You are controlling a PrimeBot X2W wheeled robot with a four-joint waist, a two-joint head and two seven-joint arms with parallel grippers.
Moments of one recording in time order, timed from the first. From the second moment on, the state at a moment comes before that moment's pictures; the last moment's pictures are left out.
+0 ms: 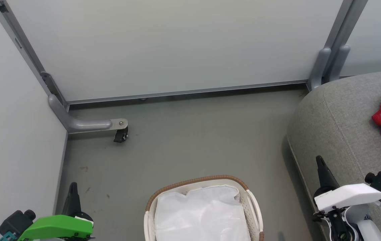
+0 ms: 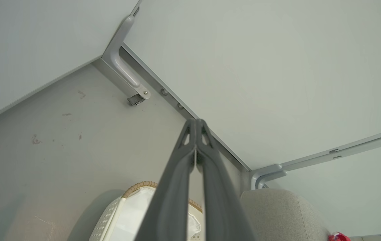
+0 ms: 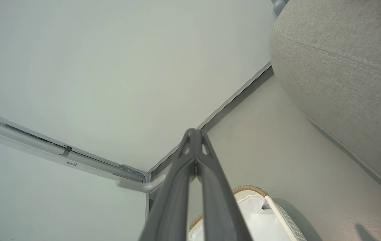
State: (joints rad) left arm -0.03 0.04 0.05 0.33 -0.94 -0.12 -0.07; right arm -0.13 -0.04 -0.05 0.35 0.89 0.13 -0.07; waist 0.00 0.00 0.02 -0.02
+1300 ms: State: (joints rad) left arm -0.07 0.05 0.09 0.29 -1.32 -0.12 0.03; right arm -0.12 -0.05 -0.08 0.29 1.30 0.13 0.03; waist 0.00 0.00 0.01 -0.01
